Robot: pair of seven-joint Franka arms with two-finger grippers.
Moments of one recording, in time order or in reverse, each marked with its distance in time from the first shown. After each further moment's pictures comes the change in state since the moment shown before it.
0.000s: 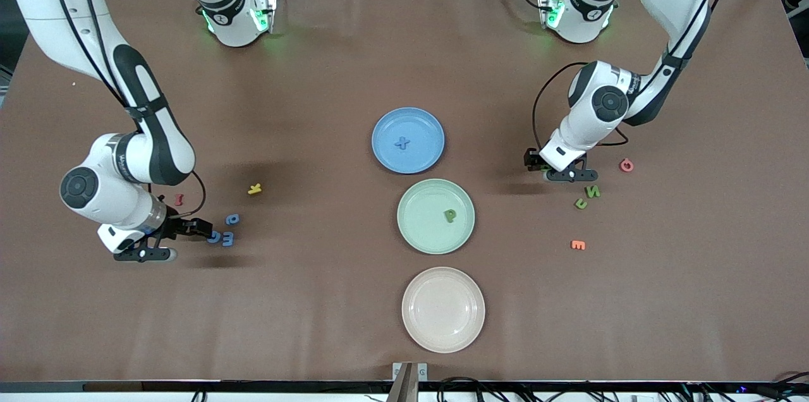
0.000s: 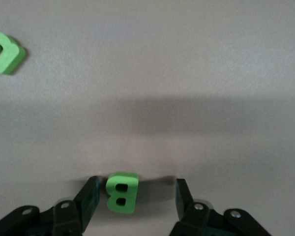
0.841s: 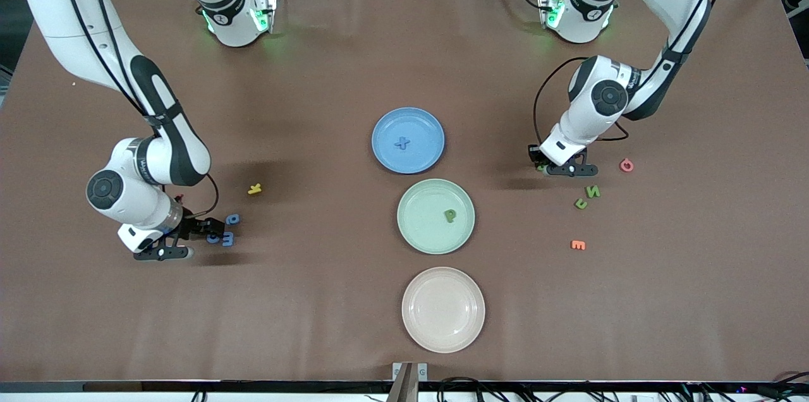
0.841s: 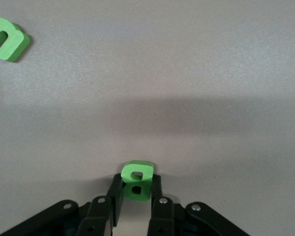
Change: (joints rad) left arm 0.000 -0.028 -0.002 -0.035 0.001 0.007 0.002; right arm 0.016 0.047 -0.001 -0.029 -0.021 0.082 -0.003
